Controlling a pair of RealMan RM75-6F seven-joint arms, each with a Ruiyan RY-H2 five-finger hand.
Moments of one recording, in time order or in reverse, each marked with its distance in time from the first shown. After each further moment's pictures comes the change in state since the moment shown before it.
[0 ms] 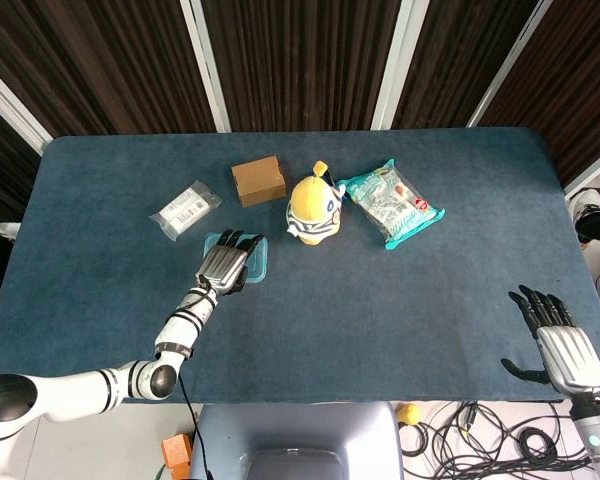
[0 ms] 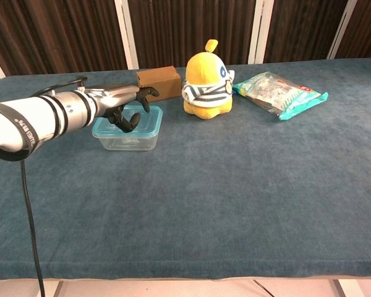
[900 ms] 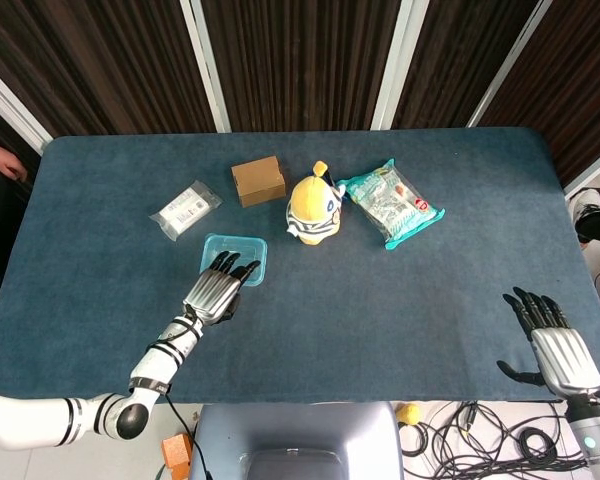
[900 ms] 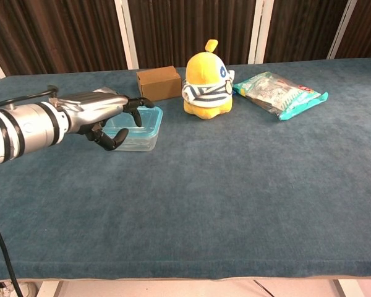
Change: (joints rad) left arm 0.104 0.126 0.084 -0.298 0.125 0.129 0.080; right arm -0.001 -0.007 -0.007 -0.005 -0.014 0.004 -0.018
